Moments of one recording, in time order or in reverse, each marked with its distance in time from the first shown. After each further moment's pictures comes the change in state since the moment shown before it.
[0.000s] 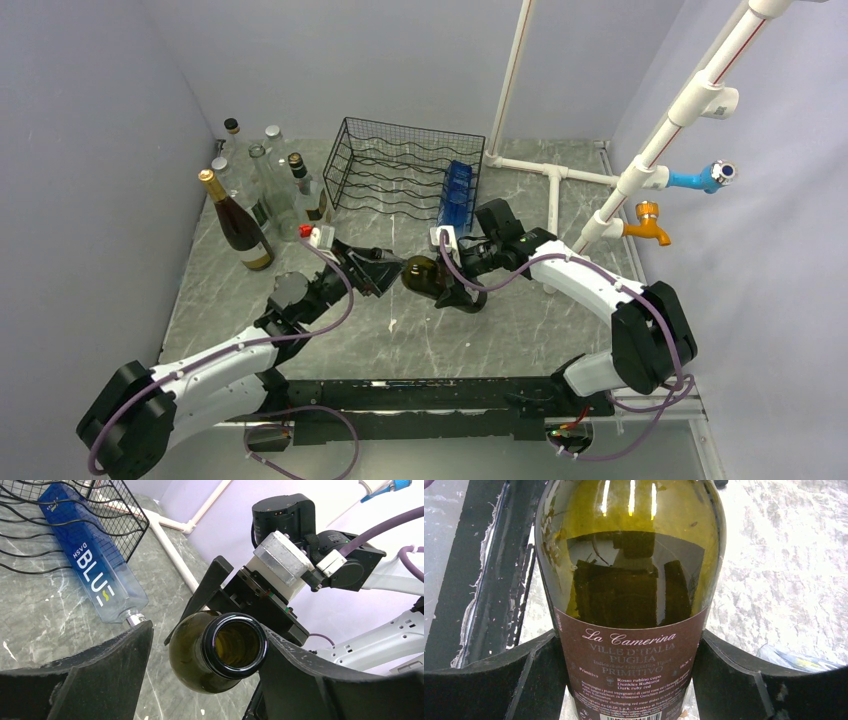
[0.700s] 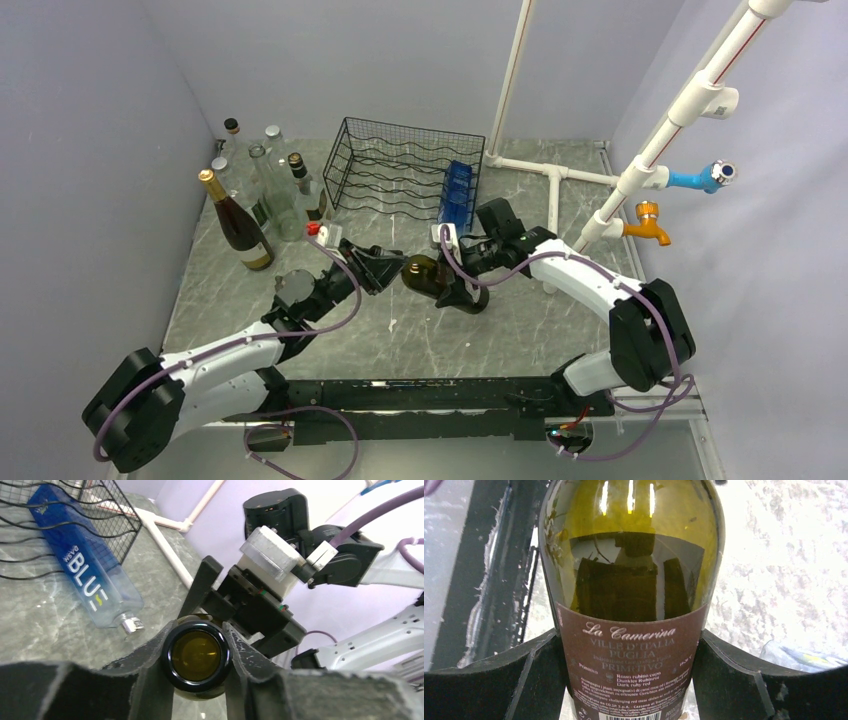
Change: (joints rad) left arm -0.028 0.077 0.022 0.061 0.001 -0.004; right arm -0.006 0.013 0.002 -0.001 -0.014 0.013
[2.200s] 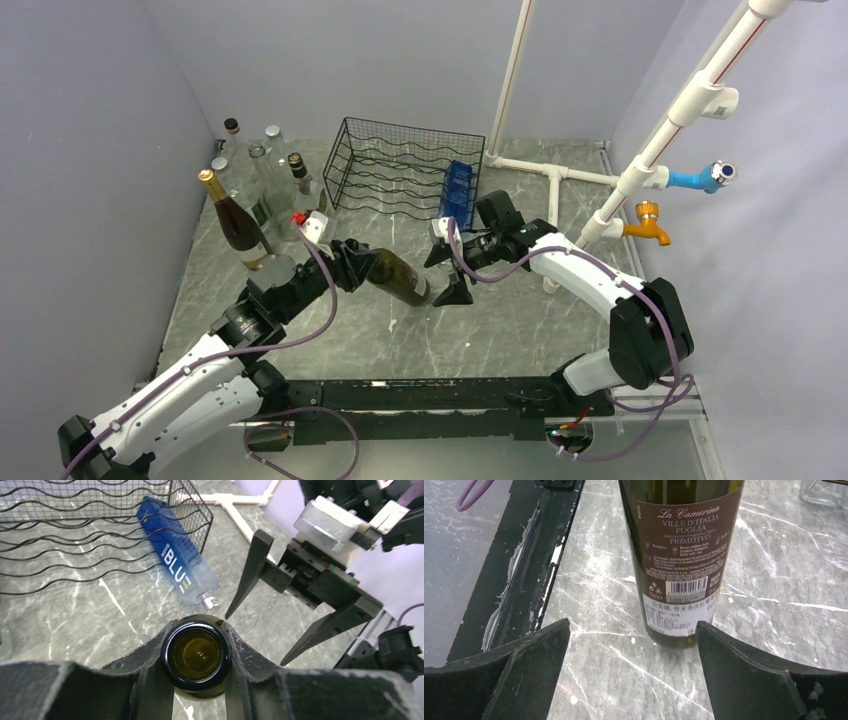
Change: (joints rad) left arm -0.003 -0.325 0.288 -0.837 -0.151 0.388; right arm -0.011 0.014 0.069 -0.056 -0.114 -0.042
